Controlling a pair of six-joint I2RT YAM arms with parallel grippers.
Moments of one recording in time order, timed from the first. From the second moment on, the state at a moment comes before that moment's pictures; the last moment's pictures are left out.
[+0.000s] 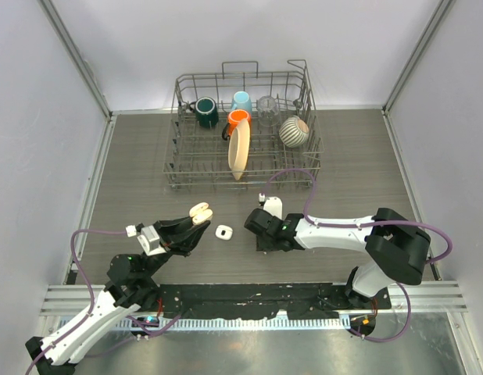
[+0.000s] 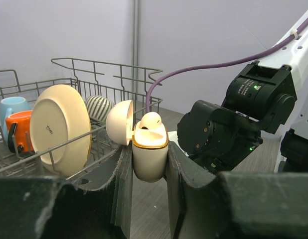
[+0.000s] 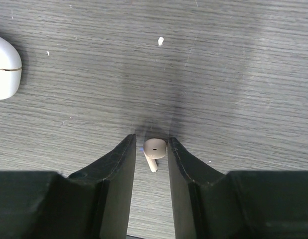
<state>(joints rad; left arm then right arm) -0.82 0.01 0.04 0.44 0.09 -0.11 1.07 1.53 0.80 -0.42 0.33 0.92</state>
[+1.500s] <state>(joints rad) -0.82 0.01 0.04 0.44 0.08 -0.10 1.07 1.52 0.78 -0.44 0.34 0.97</state>
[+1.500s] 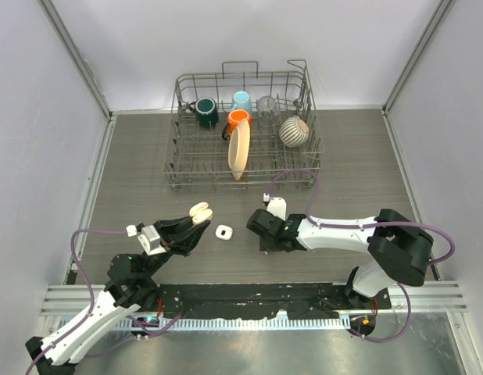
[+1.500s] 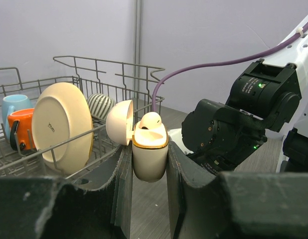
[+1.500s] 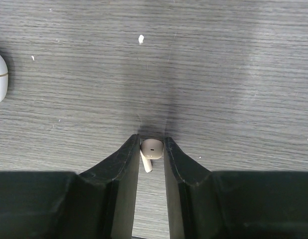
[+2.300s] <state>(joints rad) -0.82 0.01 0.04 0.44 0.07 -0.10 1.07 1.51 0.78 -0.42 0.34 0.98</state>
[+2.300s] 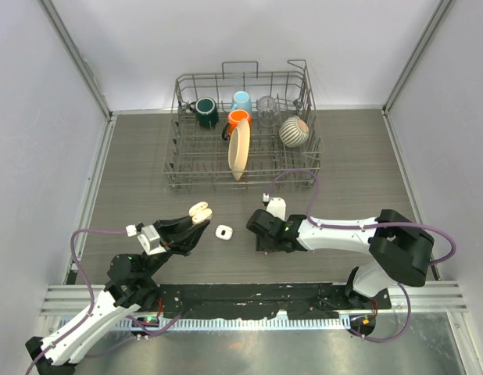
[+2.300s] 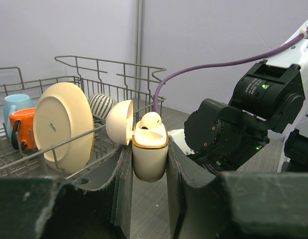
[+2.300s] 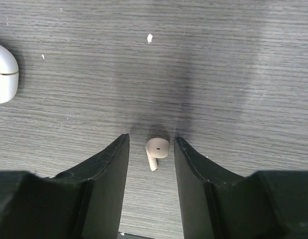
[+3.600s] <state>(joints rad) -0.82 0.01 0.04 0.44 0.07 -0.10 1.08 1.51 0.78 -0.45 0.36 1.05</state>
